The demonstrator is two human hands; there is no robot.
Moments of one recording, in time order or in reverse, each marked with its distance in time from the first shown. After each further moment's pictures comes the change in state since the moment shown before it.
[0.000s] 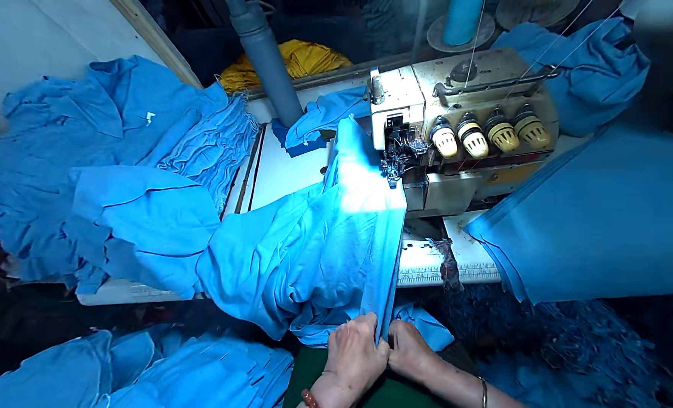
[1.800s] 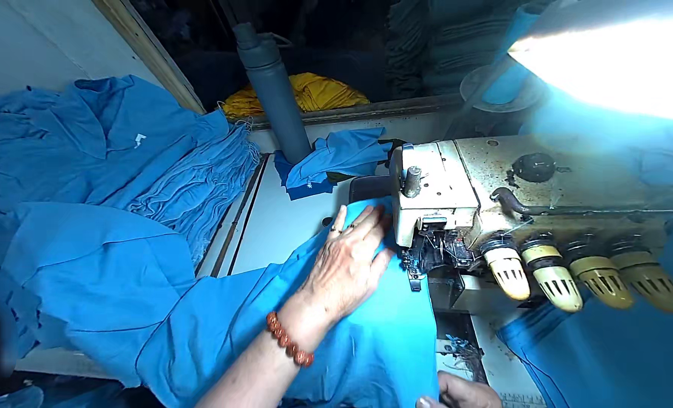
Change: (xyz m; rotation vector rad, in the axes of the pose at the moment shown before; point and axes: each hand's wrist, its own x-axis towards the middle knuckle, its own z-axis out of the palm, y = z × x) left_hand 0.150 0.016 -0.180 0.130 0.829 0.714; right_hand 0.003 -0.003 -0.086 0.801 0.488 -0.623
